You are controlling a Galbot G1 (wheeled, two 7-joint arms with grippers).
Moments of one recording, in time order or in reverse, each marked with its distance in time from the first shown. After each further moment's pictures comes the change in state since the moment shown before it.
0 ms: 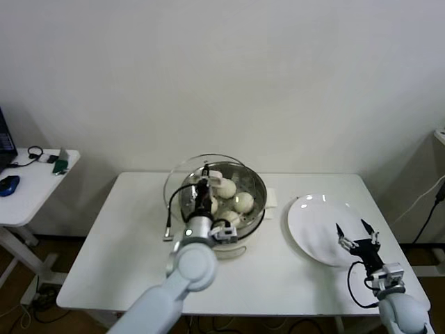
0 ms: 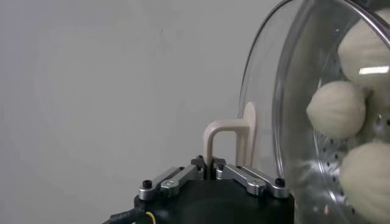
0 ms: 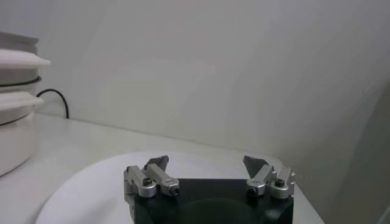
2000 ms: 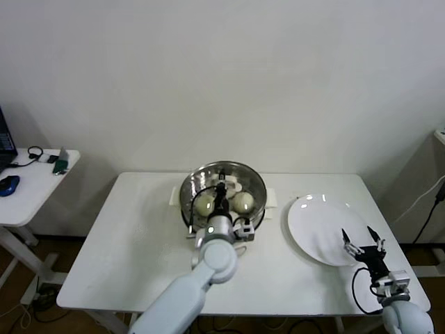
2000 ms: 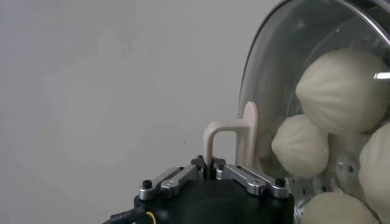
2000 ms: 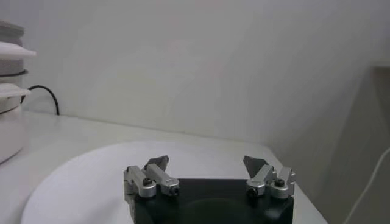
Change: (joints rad) left arm -0.055 -0.119 0.042 0.205 0.002 -0.001 -0.058; right arm -0.010 0.036 0.051 -0.046 0.004 0.030 -0.038
